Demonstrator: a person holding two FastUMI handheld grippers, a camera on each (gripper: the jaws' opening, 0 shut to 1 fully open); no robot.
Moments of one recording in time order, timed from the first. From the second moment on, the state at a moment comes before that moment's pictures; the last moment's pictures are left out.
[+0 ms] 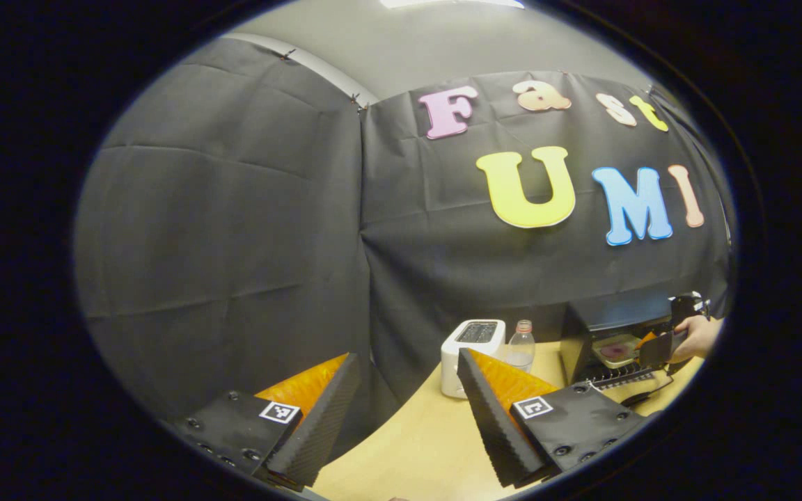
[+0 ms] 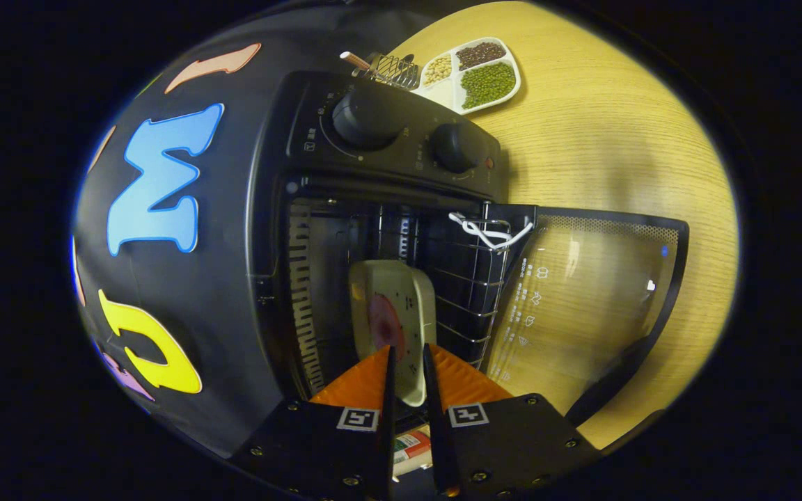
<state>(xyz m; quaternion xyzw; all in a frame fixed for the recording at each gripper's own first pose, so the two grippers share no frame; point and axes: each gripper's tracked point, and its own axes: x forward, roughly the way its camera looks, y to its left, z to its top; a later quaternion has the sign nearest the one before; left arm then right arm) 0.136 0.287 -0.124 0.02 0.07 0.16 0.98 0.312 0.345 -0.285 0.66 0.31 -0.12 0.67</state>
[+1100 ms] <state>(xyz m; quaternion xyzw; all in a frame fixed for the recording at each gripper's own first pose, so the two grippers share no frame) 0.147 0.107 -0.149 -0.01 0.10 0.00 0.99 0.194 0.247 -0.211 0.42 0.30 0.06 0.85</state>
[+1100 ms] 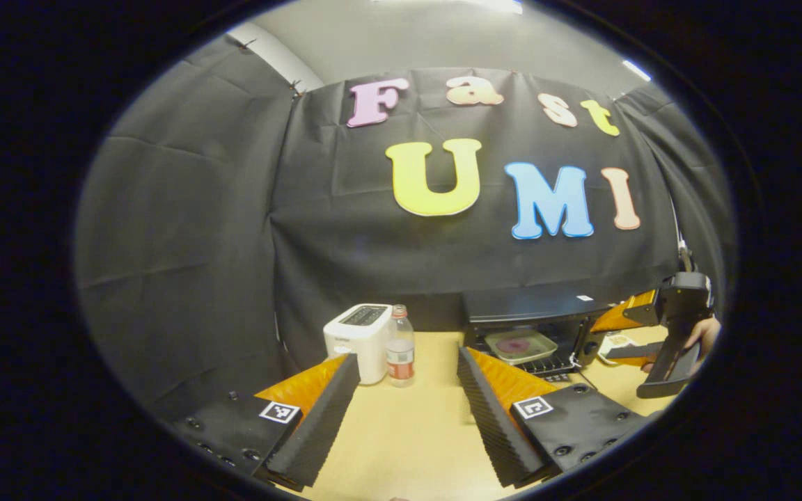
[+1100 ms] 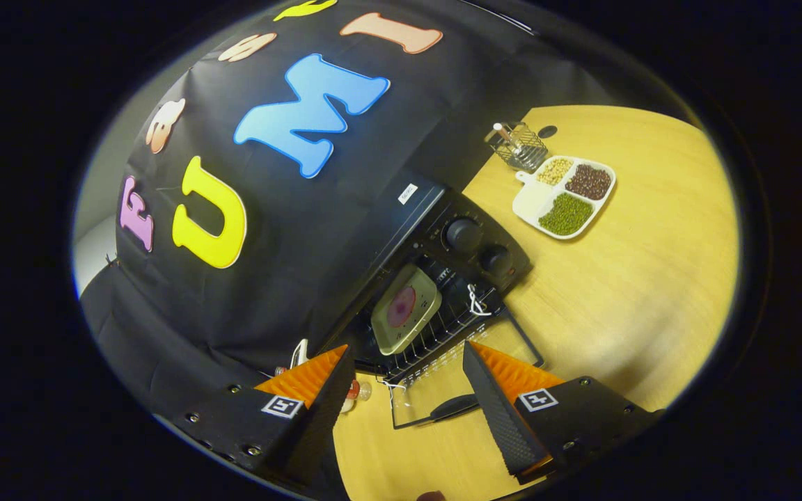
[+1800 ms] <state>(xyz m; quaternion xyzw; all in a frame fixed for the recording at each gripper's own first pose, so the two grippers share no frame) 0.147 -0.045 -0.257 -0.02 0.22 -0.14 0.96 0.126 0.106 -0.172 0.14 0.17 0.04 0.97</state>
